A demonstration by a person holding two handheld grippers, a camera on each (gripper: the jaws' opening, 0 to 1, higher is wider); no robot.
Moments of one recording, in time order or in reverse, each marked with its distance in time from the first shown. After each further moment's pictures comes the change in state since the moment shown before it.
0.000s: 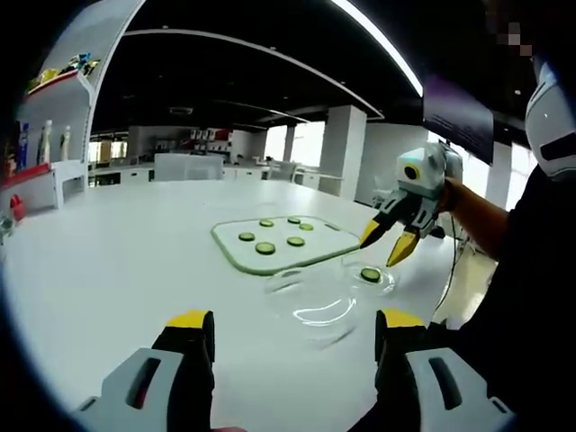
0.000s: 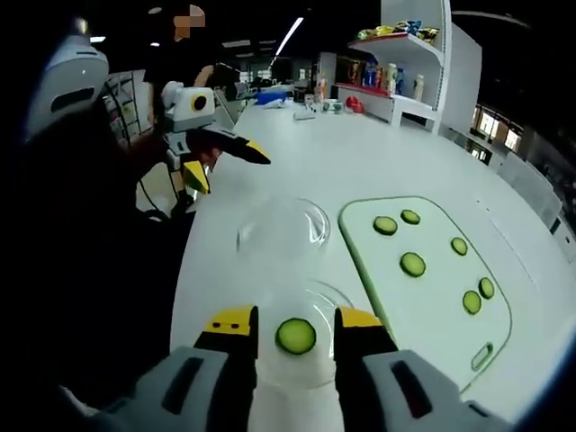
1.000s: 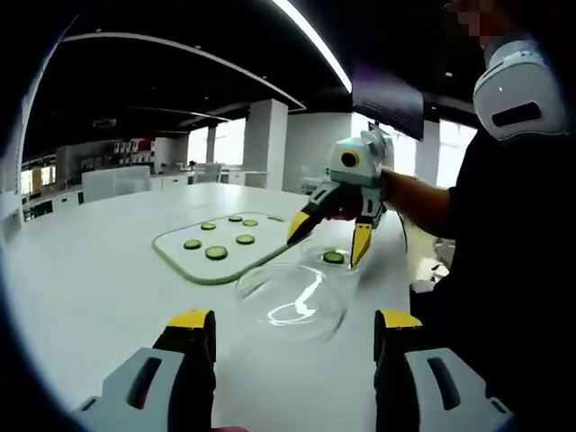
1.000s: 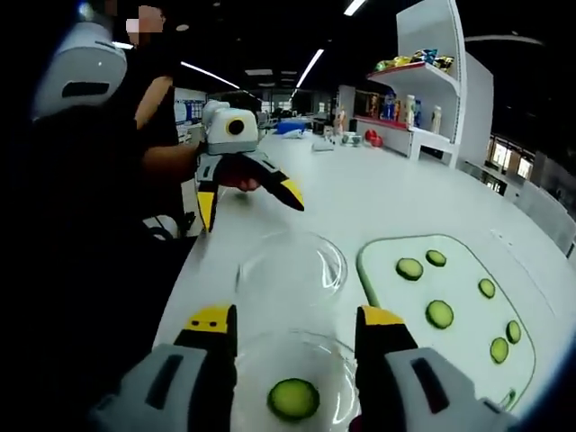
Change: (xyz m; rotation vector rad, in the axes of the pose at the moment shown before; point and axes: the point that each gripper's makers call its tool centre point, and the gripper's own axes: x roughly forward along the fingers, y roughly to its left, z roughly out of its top) left arm 0.026 -0.006 -0.010 0.155 0.031 -0.362; right arm 0.046 0.006 0.027 -0.063 -0.165 0.078
